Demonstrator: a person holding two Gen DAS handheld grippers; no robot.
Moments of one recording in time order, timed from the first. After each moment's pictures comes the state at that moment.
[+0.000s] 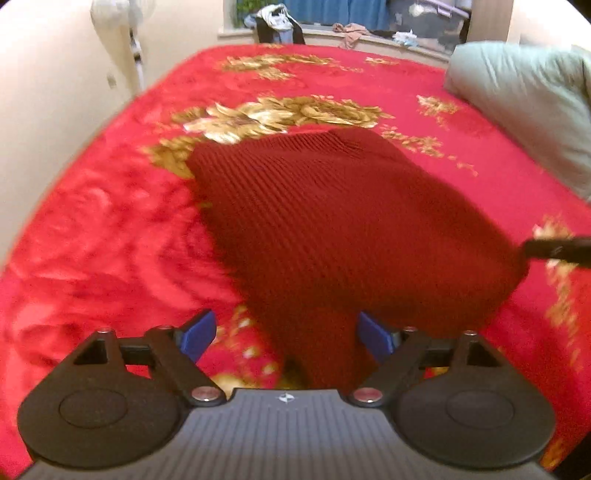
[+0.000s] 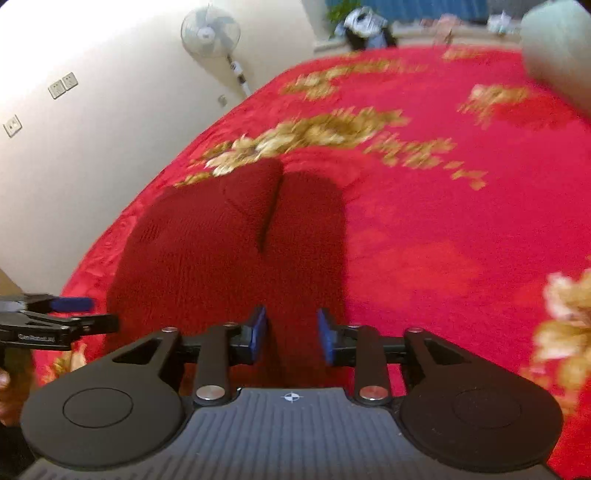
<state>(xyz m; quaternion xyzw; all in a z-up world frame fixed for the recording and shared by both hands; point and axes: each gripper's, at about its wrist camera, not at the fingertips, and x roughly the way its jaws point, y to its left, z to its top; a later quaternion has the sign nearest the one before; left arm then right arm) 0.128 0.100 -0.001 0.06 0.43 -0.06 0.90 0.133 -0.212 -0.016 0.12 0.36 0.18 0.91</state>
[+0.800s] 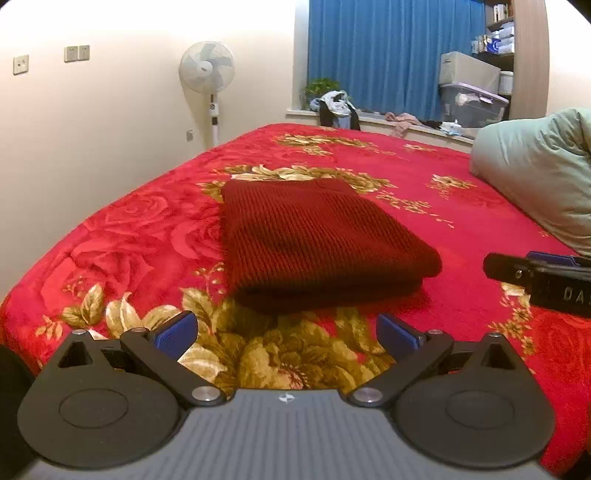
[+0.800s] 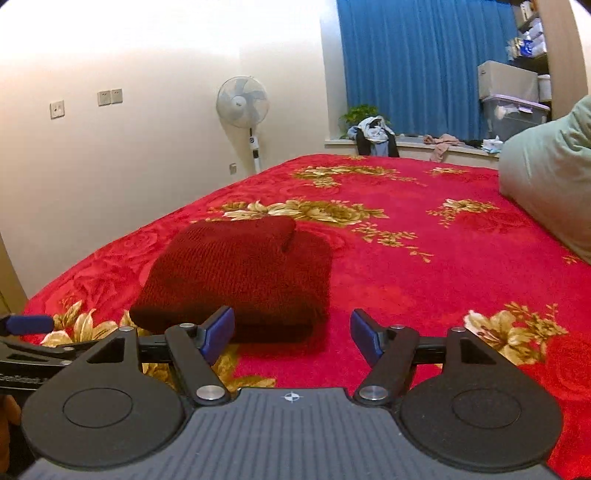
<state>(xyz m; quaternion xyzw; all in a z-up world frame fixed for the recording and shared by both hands) -0.053 -0.008 0.007 -0.01 0.29 0.06 0.95 0.000 -0.211 -0.003 0.03 0.22 0.17 0.96</state>
